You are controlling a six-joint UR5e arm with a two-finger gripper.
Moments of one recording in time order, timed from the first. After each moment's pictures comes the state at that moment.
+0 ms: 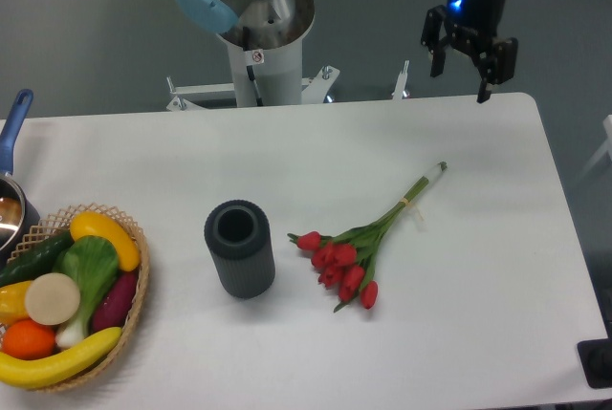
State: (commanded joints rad) arm 3.05 -1.49 -1.90 -1.12 1.28 1.95
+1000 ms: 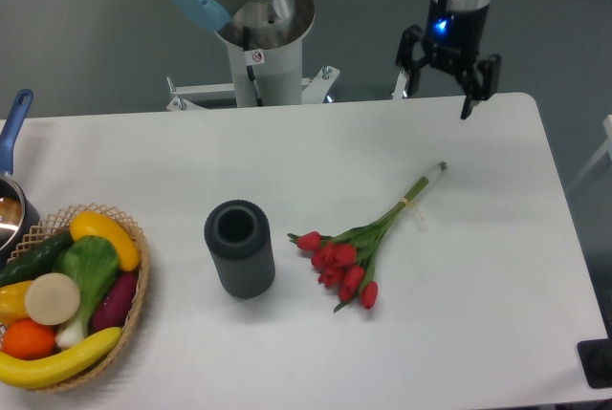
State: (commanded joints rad) arm 2.90 -1.56 -1.92 -1.10 1.29 1.46
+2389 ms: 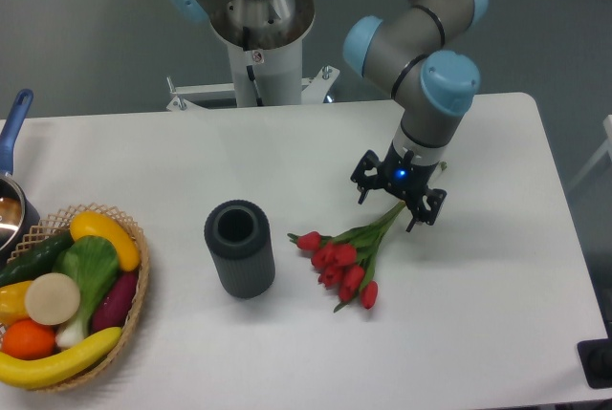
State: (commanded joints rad) arm 2.74 -1.95 -1.87 -0.90 1.32 1.30
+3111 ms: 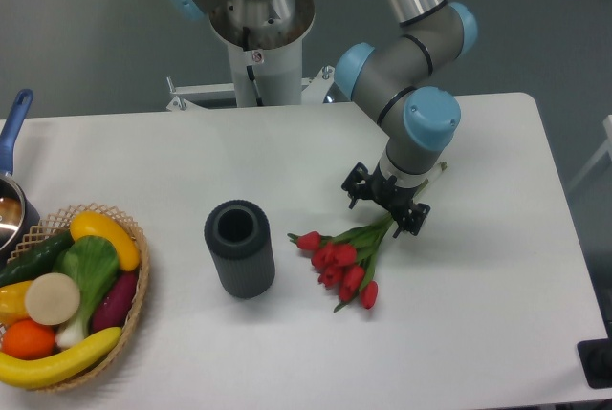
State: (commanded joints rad) arm 2.69 -2.00 -1.89 -0.88 1.41 1.29
